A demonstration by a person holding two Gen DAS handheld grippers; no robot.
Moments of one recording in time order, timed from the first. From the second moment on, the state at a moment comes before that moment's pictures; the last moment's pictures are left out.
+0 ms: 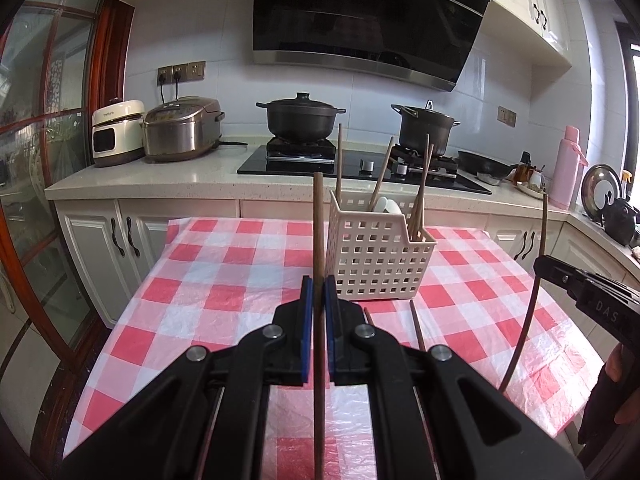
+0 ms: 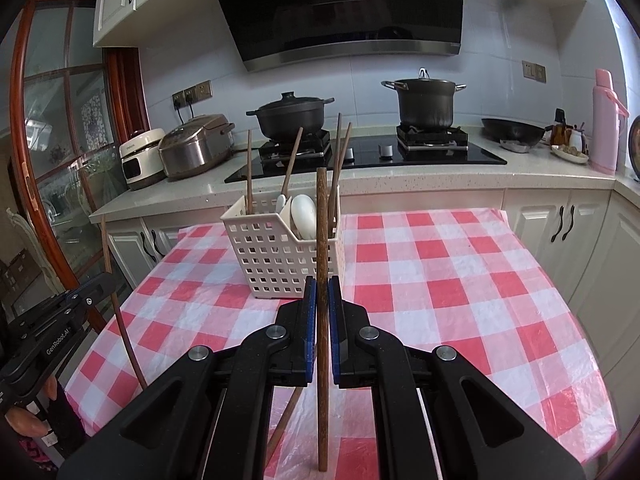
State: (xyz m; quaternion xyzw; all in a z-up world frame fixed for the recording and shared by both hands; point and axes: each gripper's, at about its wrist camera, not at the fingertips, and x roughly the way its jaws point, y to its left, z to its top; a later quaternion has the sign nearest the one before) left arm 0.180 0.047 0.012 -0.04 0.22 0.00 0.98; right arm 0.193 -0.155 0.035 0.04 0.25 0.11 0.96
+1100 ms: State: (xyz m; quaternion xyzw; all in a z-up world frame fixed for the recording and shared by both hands) left arm 0.205 0.037 0.051 -0.01 0.16 -0.01 0.99; right arm 0.218 -0.146 0.068 0.02 0.21 0.12 0.97
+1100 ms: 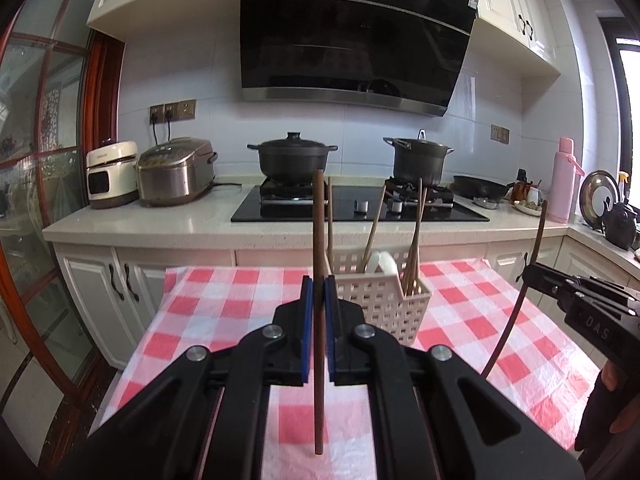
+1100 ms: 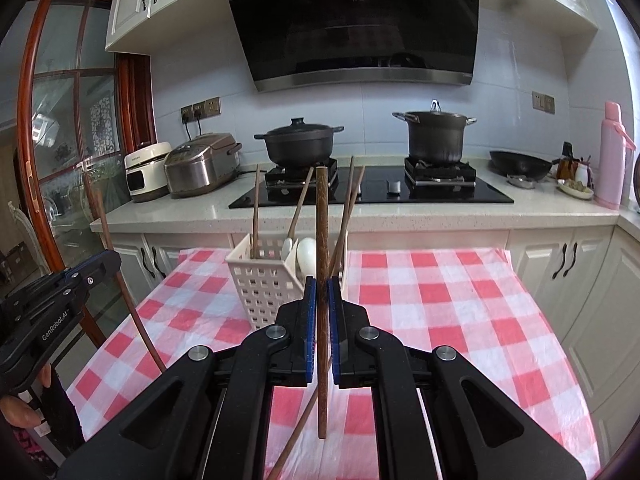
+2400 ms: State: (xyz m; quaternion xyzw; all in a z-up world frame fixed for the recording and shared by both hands) left arm 0.373 0.025 0.177 -0.05 0.12 -0.05 0.99; right arm 0.357 -0.148 0.135 0.04 0.18 0.13 0.97
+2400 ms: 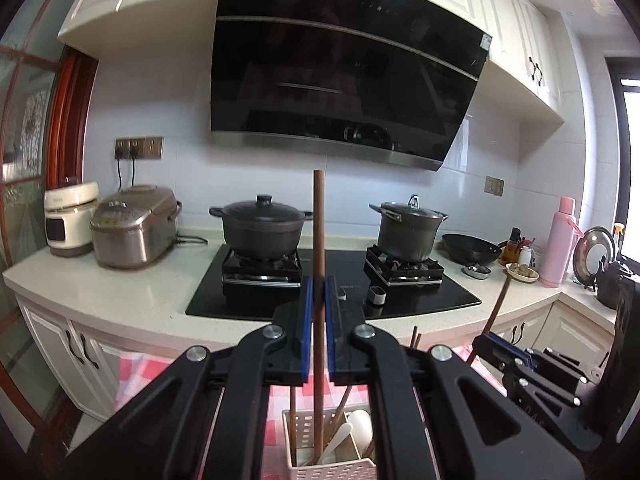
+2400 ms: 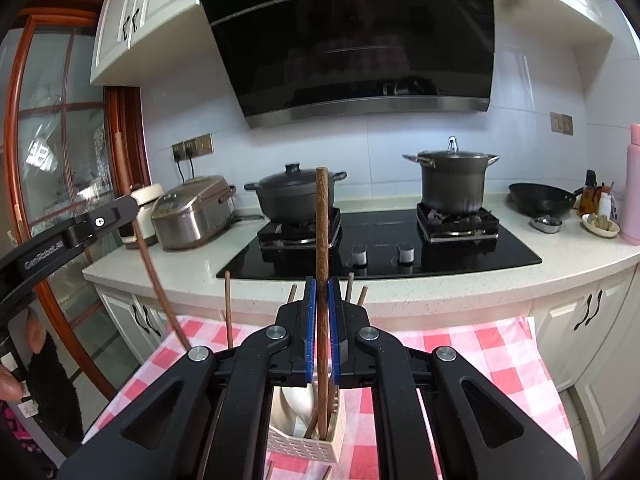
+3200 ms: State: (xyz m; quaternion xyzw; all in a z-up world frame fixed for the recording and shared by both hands) left arm 0.417 0.043 0.098 -0.05 0.19 -0.02 0.98; right arm 0.396 -0.134 0.094 0.04 0.24 0.13 0.96
